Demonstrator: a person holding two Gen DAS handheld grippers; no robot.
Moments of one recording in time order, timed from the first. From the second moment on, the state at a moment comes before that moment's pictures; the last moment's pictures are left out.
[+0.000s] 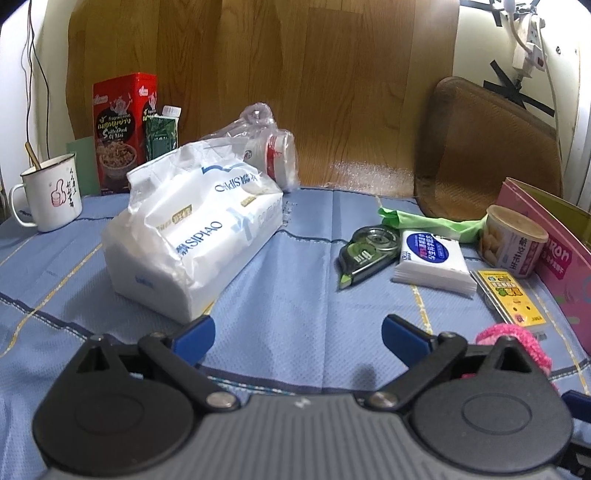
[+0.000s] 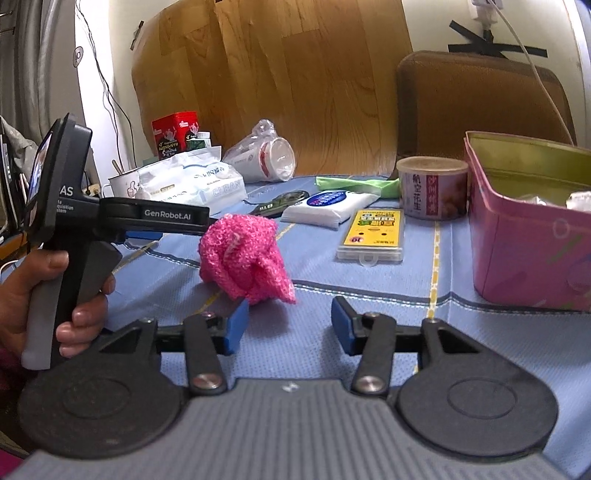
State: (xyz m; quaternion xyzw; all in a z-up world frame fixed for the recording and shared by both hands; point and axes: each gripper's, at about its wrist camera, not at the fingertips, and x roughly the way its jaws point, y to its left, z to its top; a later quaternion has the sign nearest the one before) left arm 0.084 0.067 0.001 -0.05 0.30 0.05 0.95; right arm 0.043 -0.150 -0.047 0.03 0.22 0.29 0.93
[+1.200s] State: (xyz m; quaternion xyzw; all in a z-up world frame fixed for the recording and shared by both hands) left arm 0.037 0.070 0.036 -0.13 0.27 -0.18 0.94; right arm 0.041 -0.133 -0.039 -0.02 0.23 0.32 0.92
